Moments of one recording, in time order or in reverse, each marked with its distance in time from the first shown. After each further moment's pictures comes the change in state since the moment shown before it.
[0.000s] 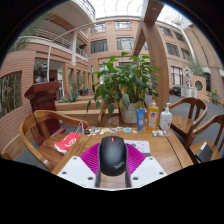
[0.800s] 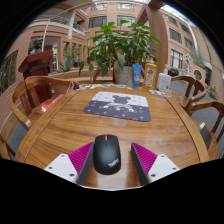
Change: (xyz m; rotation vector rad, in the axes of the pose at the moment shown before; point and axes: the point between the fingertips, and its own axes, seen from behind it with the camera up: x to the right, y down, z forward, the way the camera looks) arm 0.068 0.177 -0.022 -0.339 -0.022 -0.061
